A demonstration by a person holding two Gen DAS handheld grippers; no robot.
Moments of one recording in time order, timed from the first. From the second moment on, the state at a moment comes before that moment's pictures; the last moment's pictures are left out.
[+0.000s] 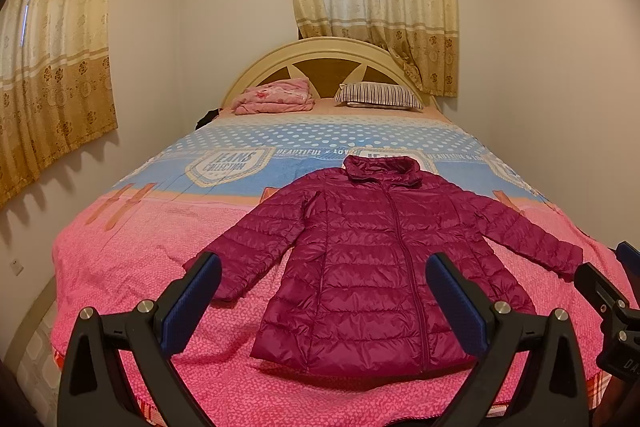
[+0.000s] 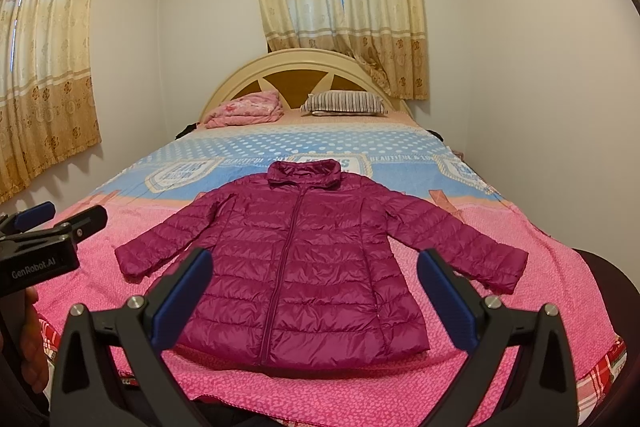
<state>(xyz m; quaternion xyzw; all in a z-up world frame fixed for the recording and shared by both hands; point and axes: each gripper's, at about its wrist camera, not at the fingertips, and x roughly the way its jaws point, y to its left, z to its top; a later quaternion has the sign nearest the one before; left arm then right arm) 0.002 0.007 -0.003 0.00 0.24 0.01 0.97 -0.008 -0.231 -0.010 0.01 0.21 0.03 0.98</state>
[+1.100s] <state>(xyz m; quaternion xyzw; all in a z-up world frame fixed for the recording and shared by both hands) 0.003 0.009 -0.001 0.00 0.23 0.01 0.97 -0.008 -0.228 -0.015 0.01 0.22 0.03 0.98</state>
